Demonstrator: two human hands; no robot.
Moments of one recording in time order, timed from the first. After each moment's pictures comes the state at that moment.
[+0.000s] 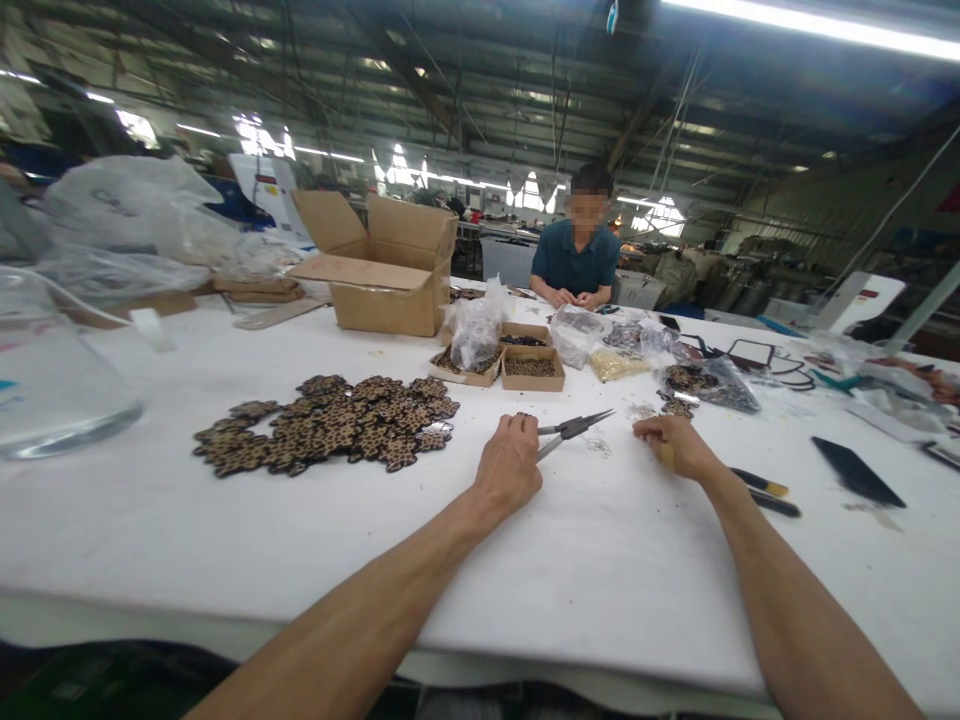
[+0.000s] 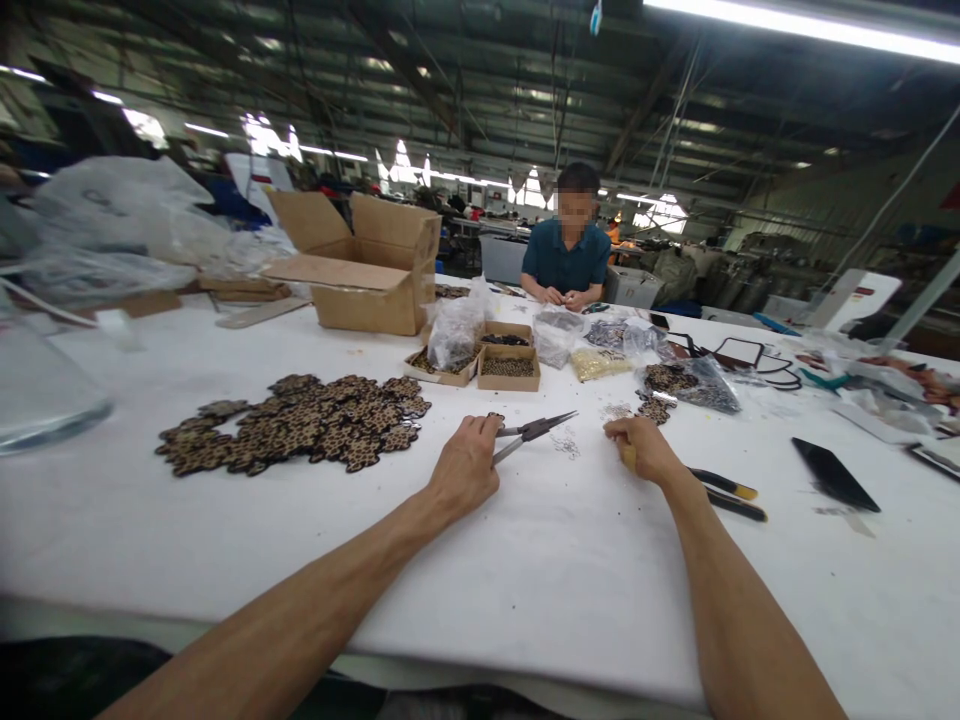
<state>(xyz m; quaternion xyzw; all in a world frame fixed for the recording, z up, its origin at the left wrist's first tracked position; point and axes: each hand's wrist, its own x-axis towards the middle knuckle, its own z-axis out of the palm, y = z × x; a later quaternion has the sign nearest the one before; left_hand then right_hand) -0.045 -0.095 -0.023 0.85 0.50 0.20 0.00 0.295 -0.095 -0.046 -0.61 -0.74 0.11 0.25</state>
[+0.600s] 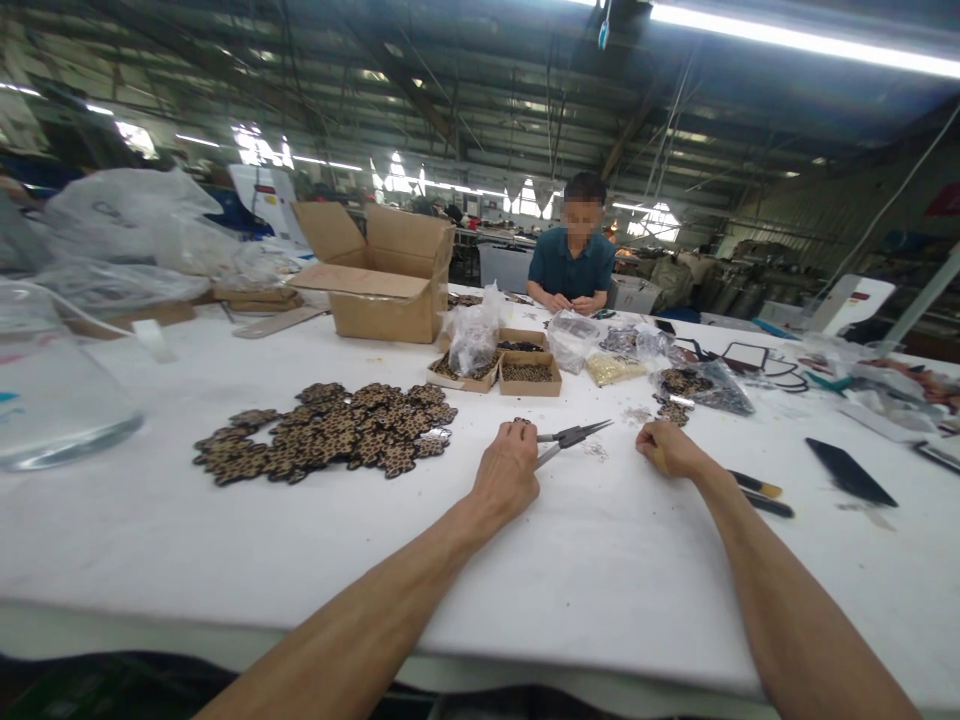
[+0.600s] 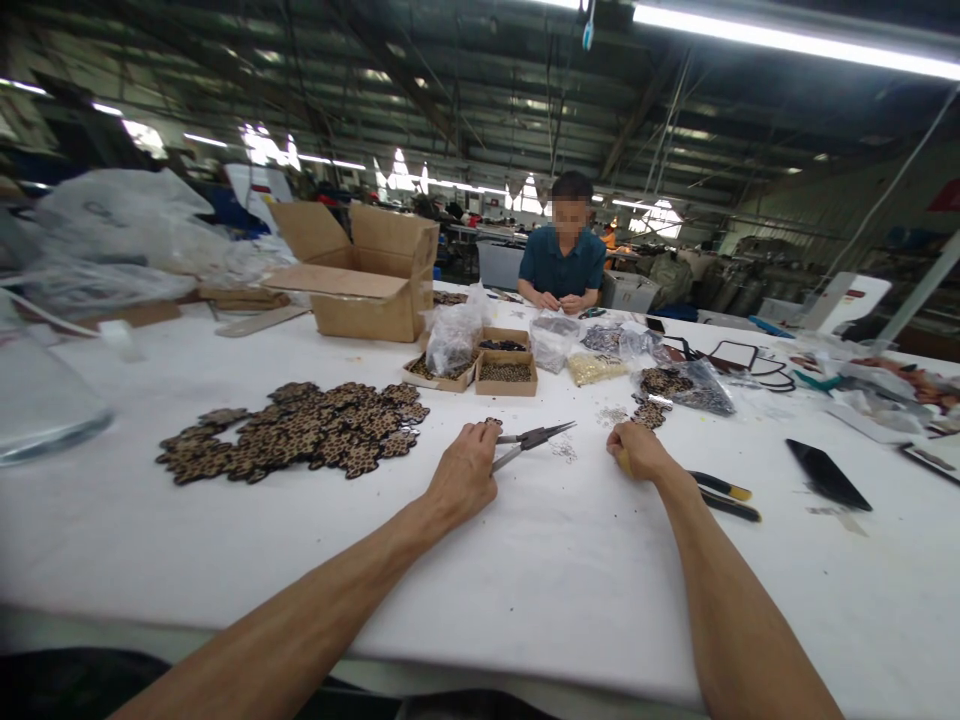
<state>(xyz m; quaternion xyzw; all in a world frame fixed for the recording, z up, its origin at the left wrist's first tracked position) -0.045 -0.098 -0.023 0.86 0.48 0.18 0.01 0.306 -0.079 -0.064 -0.66 -0.73 0.09 0.19</state>
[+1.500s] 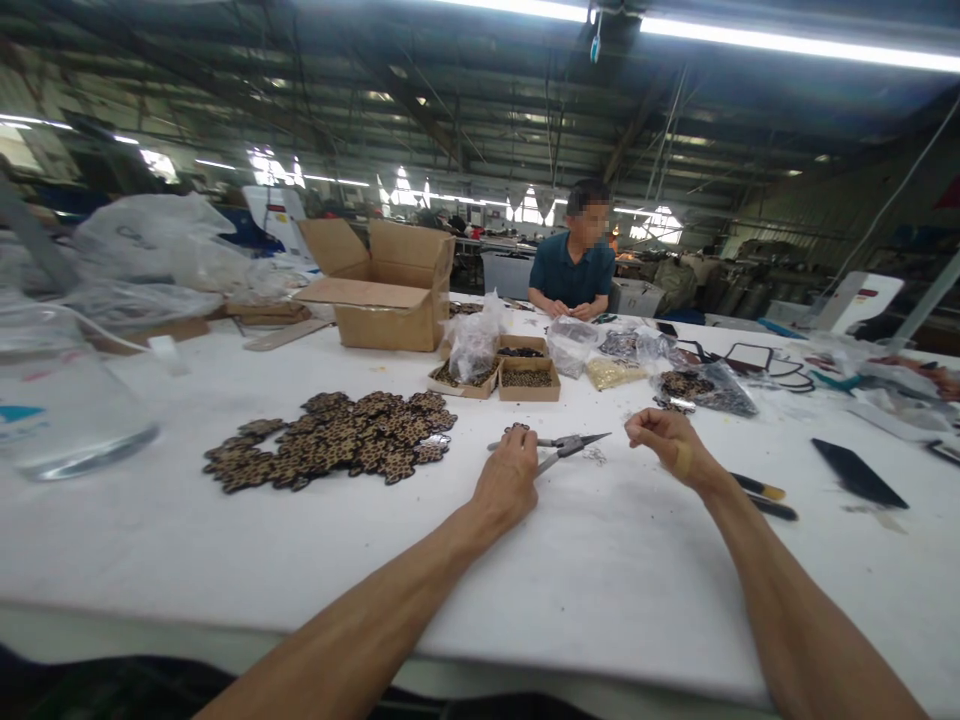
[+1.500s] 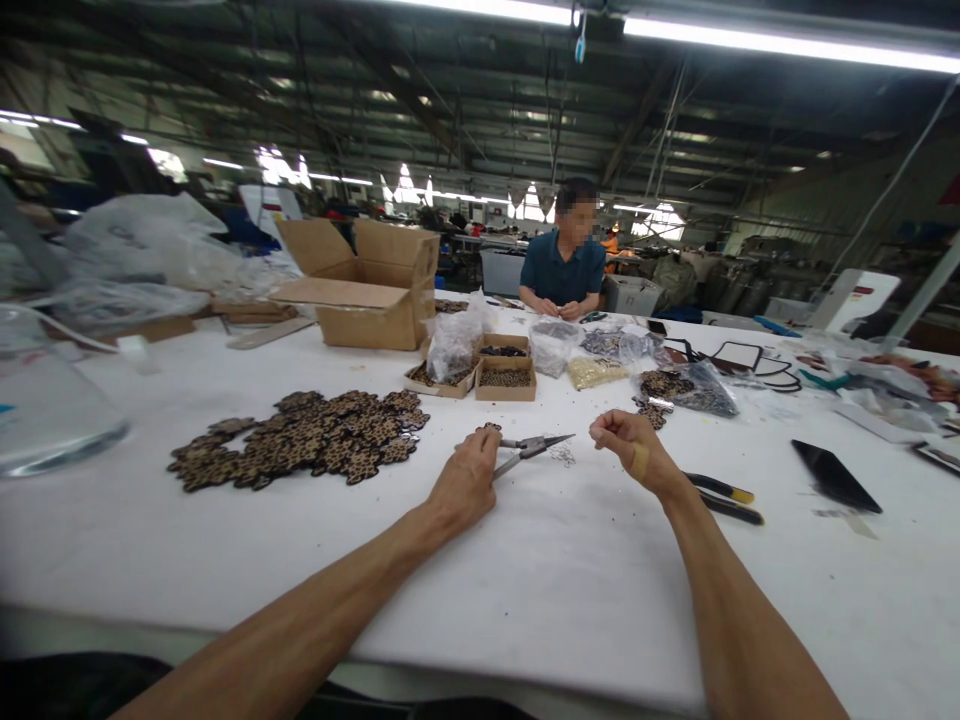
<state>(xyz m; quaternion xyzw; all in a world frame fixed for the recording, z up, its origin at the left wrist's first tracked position) -0.040 -0.100 -0.029 0.86 0.49 0.17 0.02 0.273 -0.105 -0.034 -0.49 -0.67 0.29 0.48</state>
